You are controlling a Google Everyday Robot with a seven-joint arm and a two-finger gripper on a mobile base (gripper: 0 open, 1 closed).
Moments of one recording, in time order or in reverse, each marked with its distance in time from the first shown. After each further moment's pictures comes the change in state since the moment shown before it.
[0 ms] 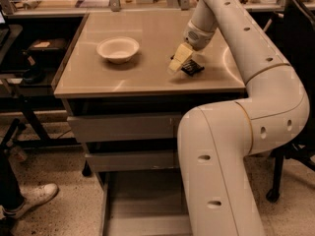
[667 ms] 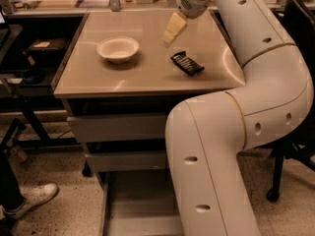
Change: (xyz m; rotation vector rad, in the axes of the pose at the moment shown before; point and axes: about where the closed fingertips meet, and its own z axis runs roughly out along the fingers) arm -0.061 -0.008 -0.086 0.279 -0.093 -0.031
